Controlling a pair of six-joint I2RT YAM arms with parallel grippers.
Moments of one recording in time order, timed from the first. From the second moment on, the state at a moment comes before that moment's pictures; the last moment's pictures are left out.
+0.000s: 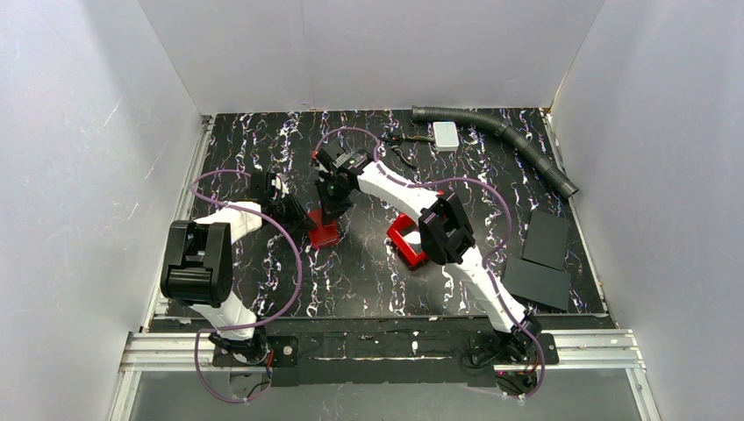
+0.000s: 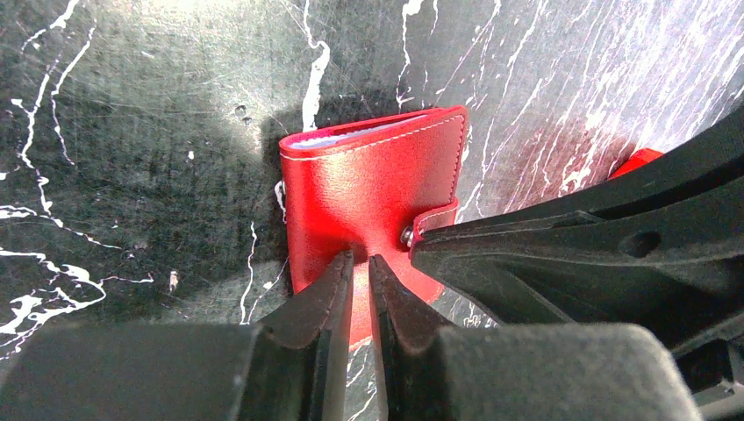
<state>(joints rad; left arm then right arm) -0.09 1.63 0.83 -0.24 0.43 -0.61 0.86 2.57 2.38 -0.92 -0.35 0.44</state>
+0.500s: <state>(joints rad) -0.11 1.63 0.83 -0.24 0.43 -0.61 0.93 2.64 2.52 -1.04 -0.15 0.47</state>
